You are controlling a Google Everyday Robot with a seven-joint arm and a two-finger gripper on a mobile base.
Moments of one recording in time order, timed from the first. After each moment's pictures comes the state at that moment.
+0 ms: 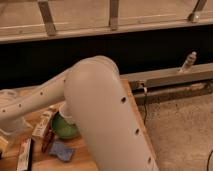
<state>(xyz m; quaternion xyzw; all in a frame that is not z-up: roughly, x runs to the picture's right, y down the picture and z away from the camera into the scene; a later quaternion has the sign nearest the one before) -0.416 0.227 0.677 -0.37 -0.01 0.30 0.88</state>
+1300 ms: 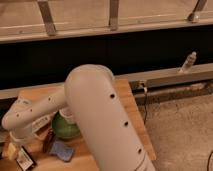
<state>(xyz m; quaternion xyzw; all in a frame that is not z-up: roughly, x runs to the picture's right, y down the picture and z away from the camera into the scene) -0.412 0.302 0.712 -0.45 0.03 0.34 0.82</state>
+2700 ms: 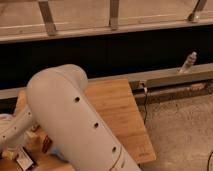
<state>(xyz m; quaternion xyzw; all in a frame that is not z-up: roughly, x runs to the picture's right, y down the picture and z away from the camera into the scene) -0.432 0.306 0.765 -0.31 0.02 0.34 0.89</state>
